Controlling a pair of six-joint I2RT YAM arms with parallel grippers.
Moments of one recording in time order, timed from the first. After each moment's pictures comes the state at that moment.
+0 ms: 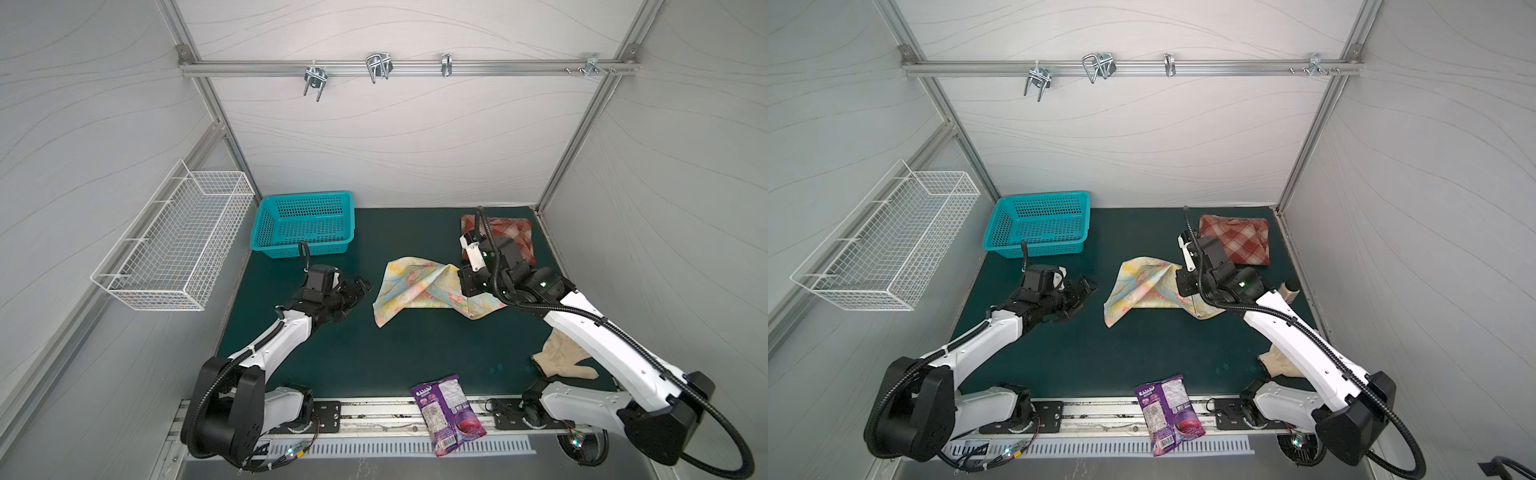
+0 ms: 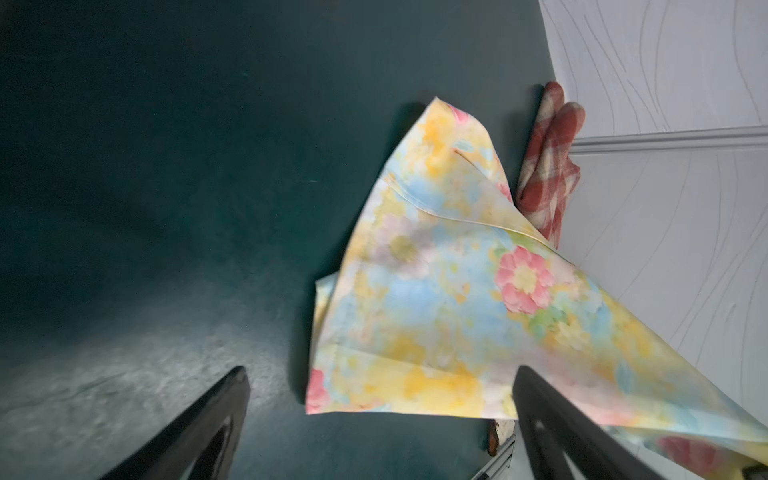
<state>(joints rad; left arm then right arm) -0.25 1.22 0.60 -0.15 0.41 -0.91 0.68 1.15 1.15 -0.77 0.07 0.24</state>
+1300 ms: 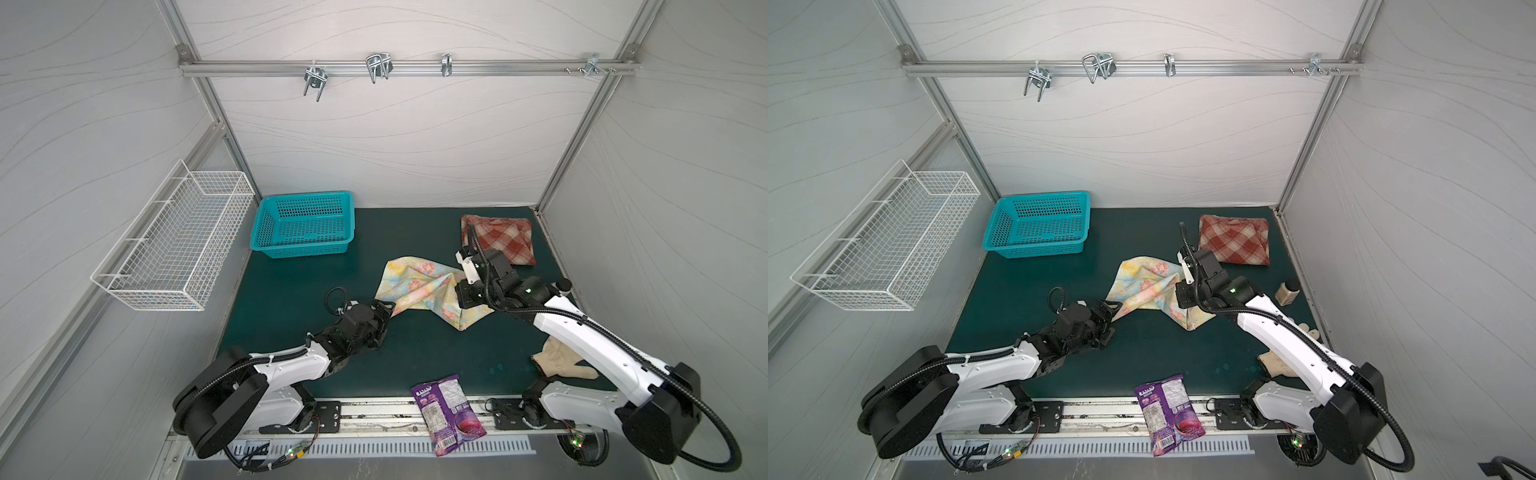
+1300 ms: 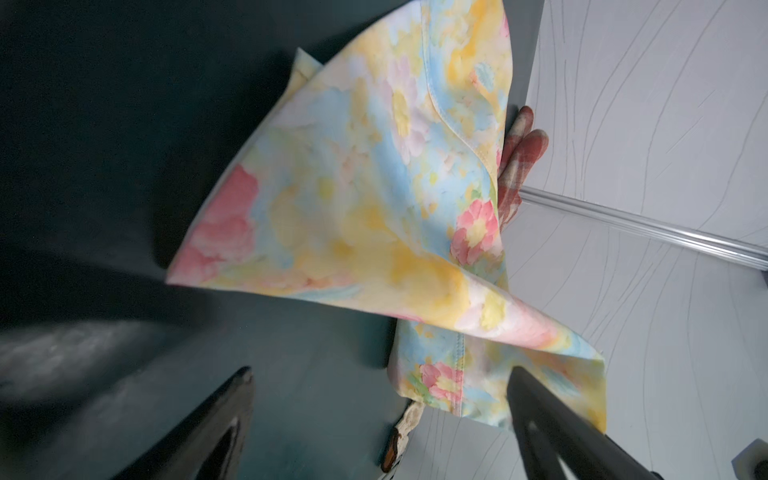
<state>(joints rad) -0.73 1.23 0.29 0.37 -0.04 -1.68 0.67 1.16 0.99 -0.68 0.01 0.26</state>
